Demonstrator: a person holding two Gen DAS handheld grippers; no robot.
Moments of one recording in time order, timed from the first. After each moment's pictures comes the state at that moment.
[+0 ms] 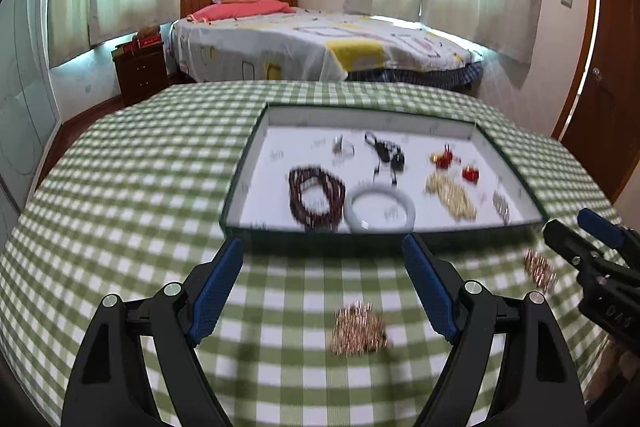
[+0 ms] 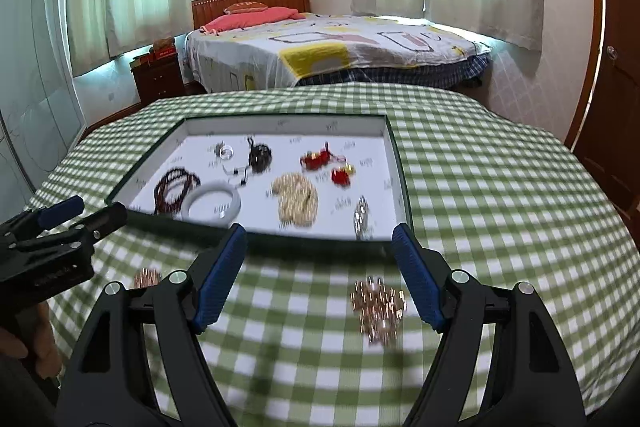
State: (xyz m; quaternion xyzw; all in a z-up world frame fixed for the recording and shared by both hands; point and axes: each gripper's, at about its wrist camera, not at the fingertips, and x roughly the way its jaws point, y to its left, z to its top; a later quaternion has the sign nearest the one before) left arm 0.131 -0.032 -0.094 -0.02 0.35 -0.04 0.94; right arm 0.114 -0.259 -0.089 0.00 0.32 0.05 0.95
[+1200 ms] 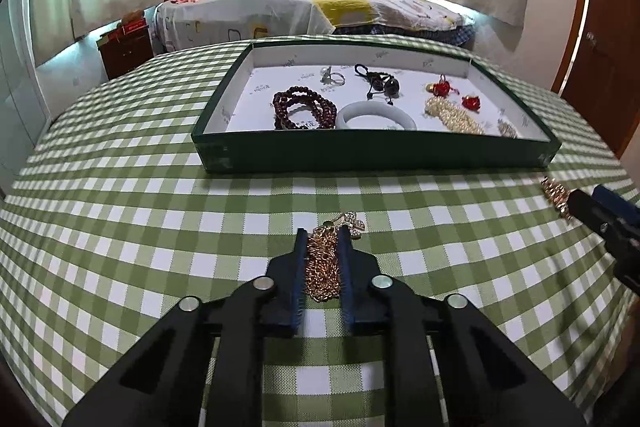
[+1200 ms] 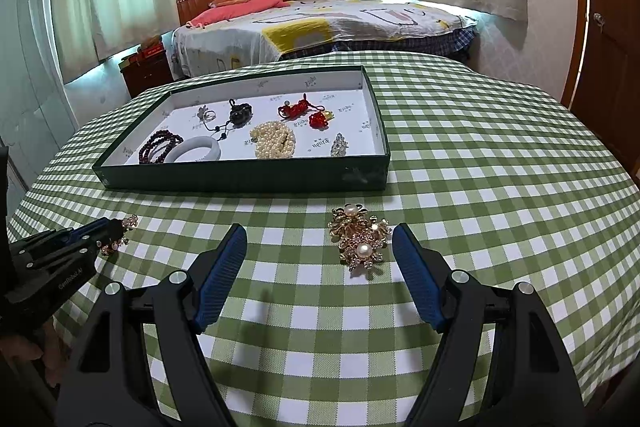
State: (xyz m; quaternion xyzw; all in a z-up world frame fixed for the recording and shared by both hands) left arm 0.113 -0.035 -0.142 0.00 0.39 -0.06 0.92; right arm 0.094 -0.277 -0.123 0.03 0.34 0.04 0.94
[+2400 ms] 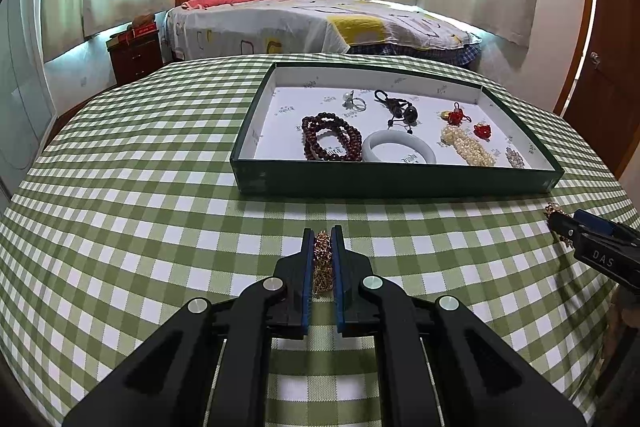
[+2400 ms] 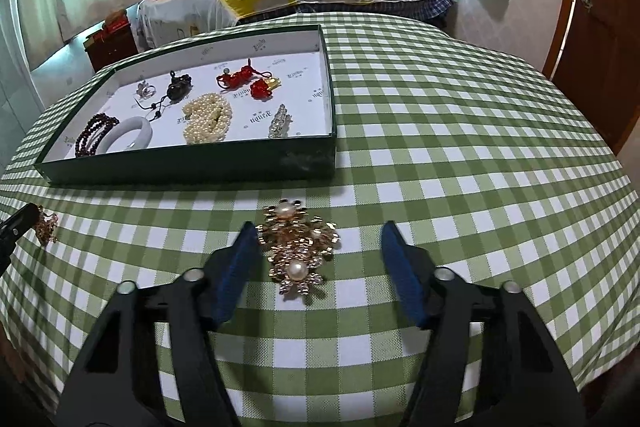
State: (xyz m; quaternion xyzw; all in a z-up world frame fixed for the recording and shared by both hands) left arm 0.117 -0.016 -0.127 -0.01 0.37 -0.05 0.93; right arm 0.133 -0.297 -0.146 0.02 0.40 -0.02 0.92
